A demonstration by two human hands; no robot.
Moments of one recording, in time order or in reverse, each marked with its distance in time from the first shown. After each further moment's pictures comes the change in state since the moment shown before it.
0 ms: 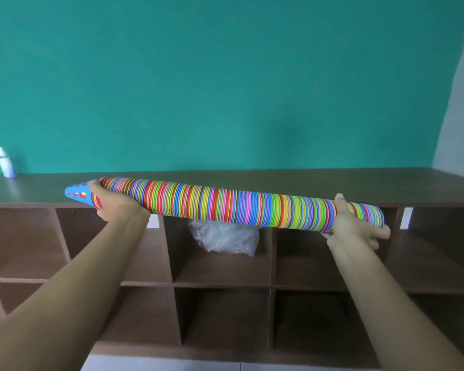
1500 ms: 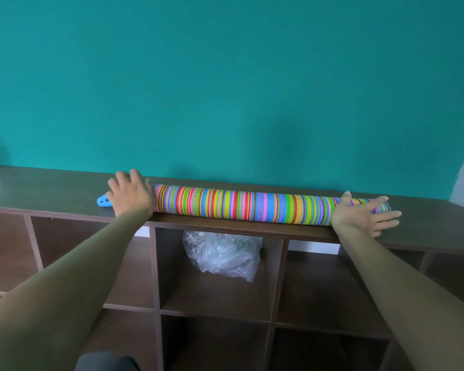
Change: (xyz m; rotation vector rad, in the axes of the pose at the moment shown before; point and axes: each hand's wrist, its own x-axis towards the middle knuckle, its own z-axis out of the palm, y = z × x) left_hand 0.138 -0.053 0.072 1.514 -0.151 1.097; right_hand 0.083 -0.021 0.126 -0.666 0.058 -0.669
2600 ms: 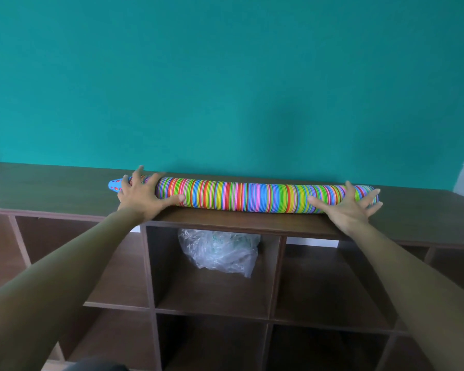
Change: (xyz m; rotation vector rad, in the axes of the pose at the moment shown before) left_hand -0.002 0.007 0.015 -0.084 -0.411 0.194; right_hand 0.011 0.005 -0.017 -0.263 -0.542 -0.246
